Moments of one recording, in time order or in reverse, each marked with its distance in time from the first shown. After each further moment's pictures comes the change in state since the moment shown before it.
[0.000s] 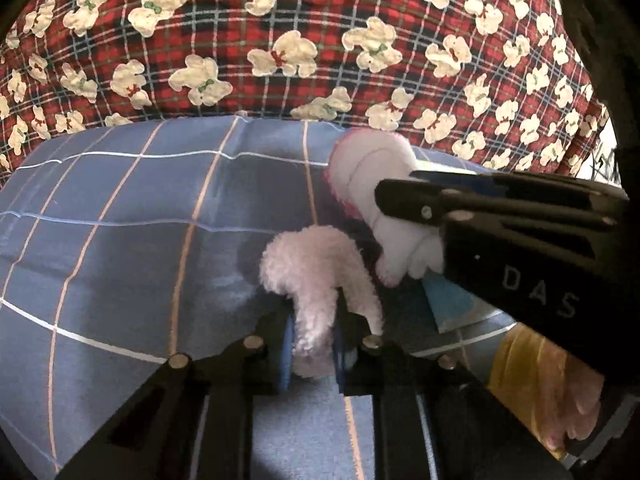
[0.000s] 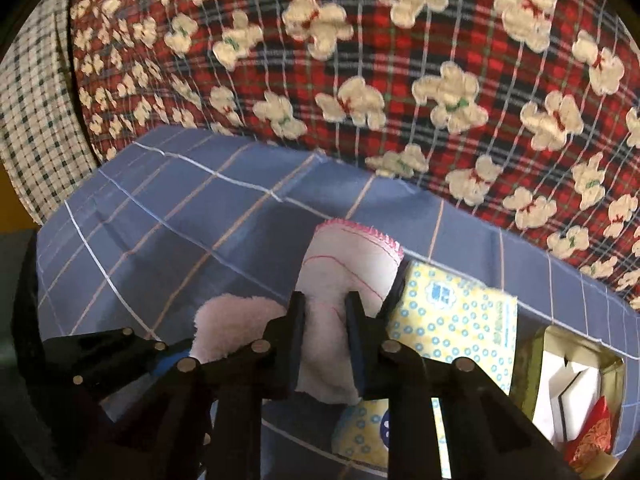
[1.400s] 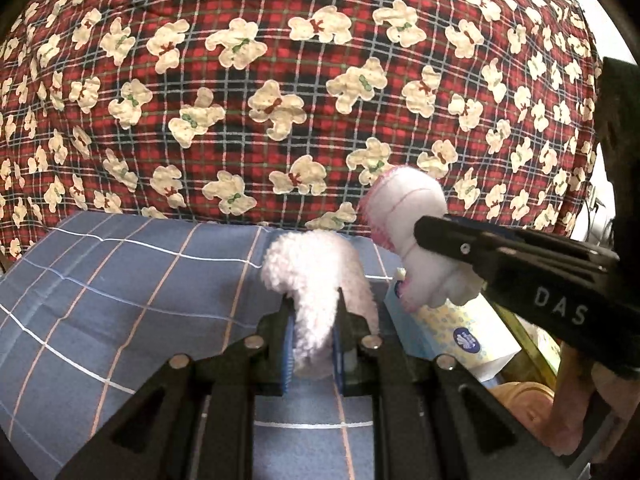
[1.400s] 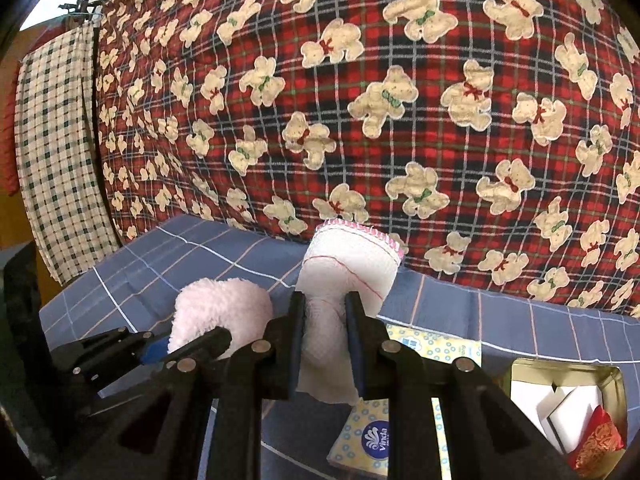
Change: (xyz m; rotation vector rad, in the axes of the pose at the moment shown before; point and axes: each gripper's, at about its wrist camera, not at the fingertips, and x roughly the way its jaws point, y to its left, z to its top) left arm -0.053 -0.001 0.009 0.004 -0.368 0.050; right arm -0.059 -0.014 -0.011 0.054 -0.338 0.026
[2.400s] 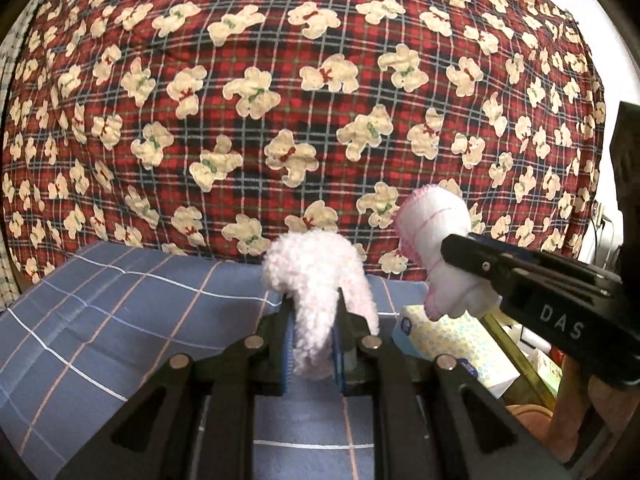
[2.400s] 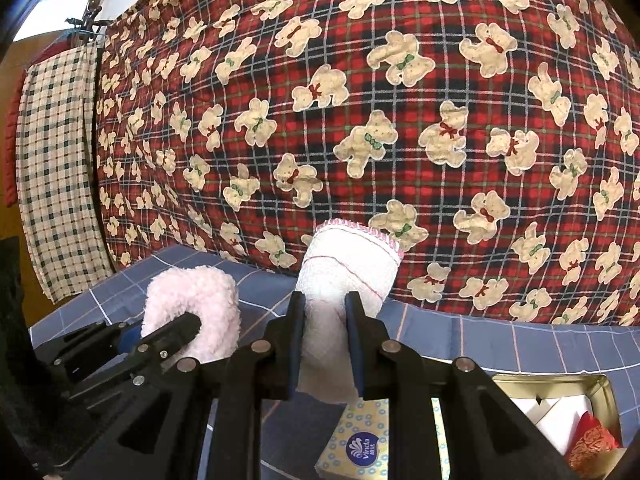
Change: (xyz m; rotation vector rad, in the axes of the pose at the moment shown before) left arm -0.024 -0.001 0.009 0.006 -0.144 0.055; right arm -0.022 -0.004 0.000 0.001 -0.132 -0.037
